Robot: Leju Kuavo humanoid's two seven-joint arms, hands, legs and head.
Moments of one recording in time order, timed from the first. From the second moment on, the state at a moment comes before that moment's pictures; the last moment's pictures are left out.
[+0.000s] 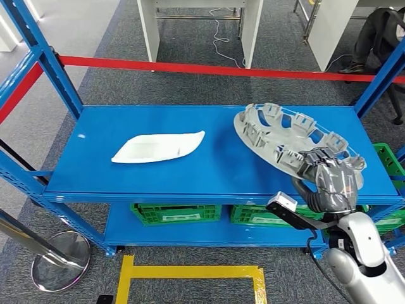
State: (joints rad) left arm -0.05 -0.15 0.22 -0.21 -0.31 0.46 -0.43; right arm -0.08 -0.37 0.33 -1.72 1.07 -0.41 -0.02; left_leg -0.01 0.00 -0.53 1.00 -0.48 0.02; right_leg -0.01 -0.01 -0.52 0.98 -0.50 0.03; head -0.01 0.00
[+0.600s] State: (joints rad) left arm -0.06 -0.15 0.22 -0.21 -0.34 0.47 -0.40; right arm -0.05 -0.31 0.27 -1.74 1.18 -0.54 -0.04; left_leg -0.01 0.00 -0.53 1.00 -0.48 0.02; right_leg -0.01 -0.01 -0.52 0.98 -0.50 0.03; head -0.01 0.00
